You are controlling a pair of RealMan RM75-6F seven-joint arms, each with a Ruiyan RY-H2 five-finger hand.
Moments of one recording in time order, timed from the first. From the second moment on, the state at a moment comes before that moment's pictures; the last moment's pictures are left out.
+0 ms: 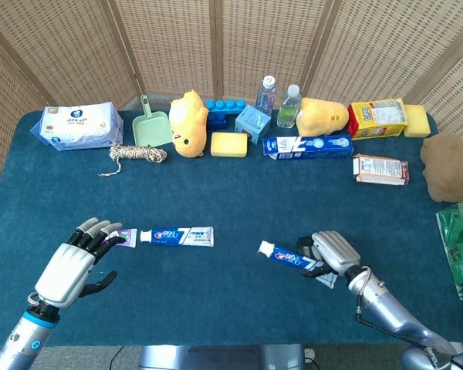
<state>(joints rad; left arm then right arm) -0.20 -1.12 -0.02 -2.00 1.71 1.34 0.30 0.54 -1.19 0.08 -1.76 -1.39 0.91 0.16</state>
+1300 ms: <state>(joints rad) -0.30 -1.16 -0.03 -1.98 1.69 1.26 0.34 0.56 -1.16 0.11 -1.84 -1.32 0.83 0.19</state>
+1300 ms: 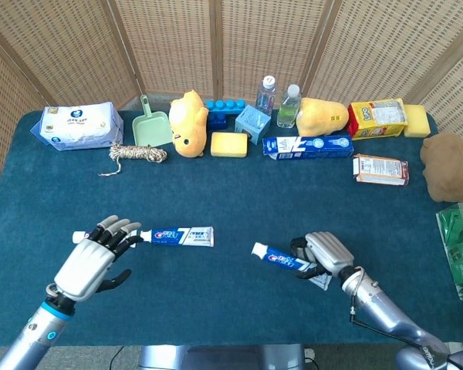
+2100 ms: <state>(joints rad) -0.43 -1.39 -0.06 -1.94 1.62 1.12 0.35 0.60 -1.21 0.11 -1.94 -1.33 0.80 0.27</state>
